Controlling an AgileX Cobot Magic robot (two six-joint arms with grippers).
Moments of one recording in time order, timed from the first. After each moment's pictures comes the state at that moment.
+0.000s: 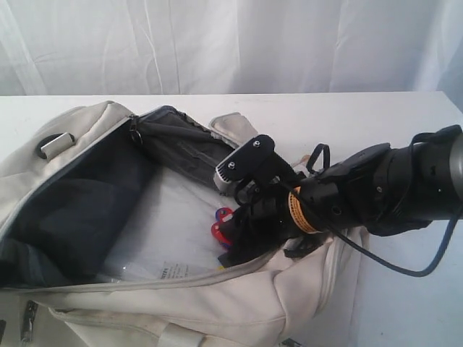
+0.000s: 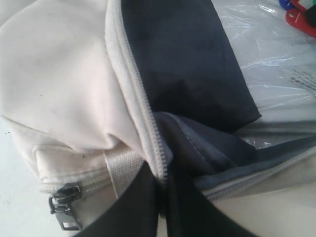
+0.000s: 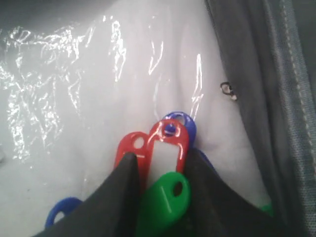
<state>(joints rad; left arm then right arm) -0.66 0.59 -0.31 0.35 0.53 -0.45 0.74 1.71 -0.80 -1.70 -0.26 1.43</state>
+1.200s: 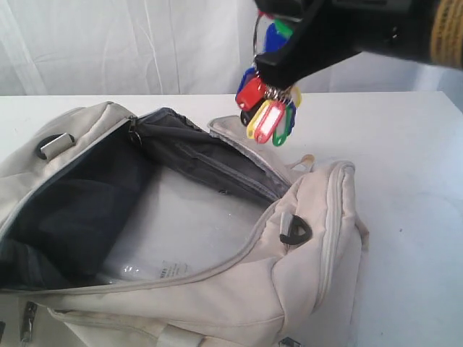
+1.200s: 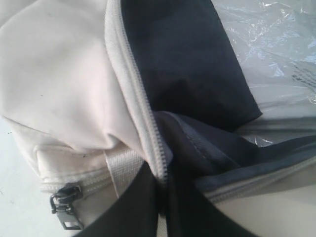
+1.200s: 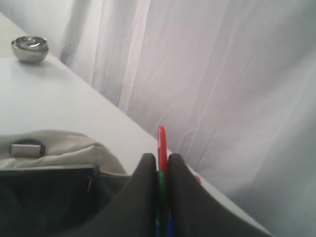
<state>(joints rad) -0.66 0.59 -0.31 0.35 0.53 -0.44 0.74 1.10 -0.96 -1.74 -0.12 1.44</state>
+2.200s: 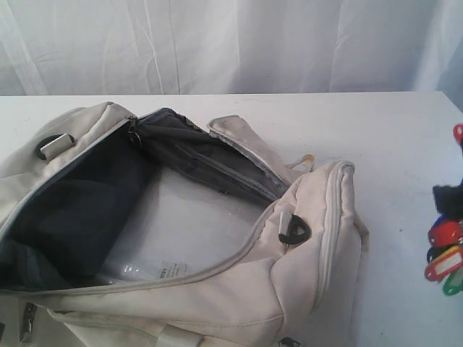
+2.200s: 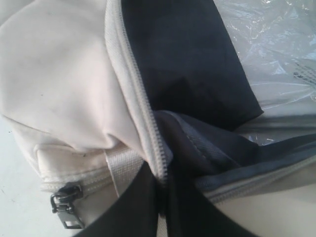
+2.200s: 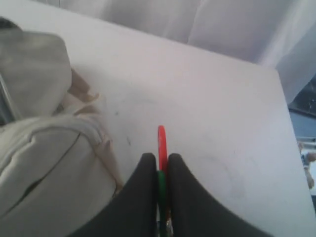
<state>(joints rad) -0.66 0.59 -0.31 0.35 0.54 -0.43 0.74 0.73 -0.64 -0.74 0.68 0.60</state>
